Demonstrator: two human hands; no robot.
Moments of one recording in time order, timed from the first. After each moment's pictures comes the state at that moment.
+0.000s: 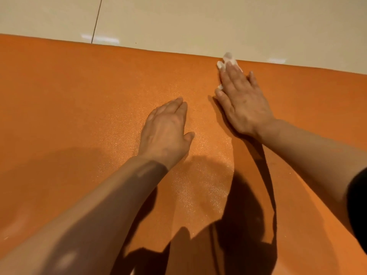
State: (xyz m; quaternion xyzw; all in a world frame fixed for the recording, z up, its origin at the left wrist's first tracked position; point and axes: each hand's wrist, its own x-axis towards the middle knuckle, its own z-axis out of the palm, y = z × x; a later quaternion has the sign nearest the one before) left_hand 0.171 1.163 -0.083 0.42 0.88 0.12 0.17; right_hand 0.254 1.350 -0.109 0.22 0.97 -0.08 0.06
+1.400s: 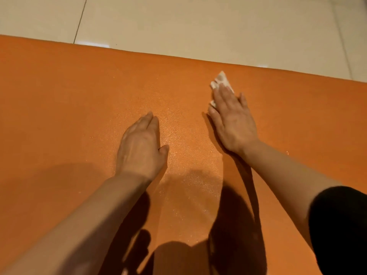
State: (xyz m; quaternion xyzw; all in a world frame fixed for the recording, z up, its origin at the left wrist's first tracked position) left_hand 0.217 1.143 -0.080 0.36 0.91 0.11 0.18; right_hand 0.320 1.344 -0.112 0.25 0.96 -0.09 0.02
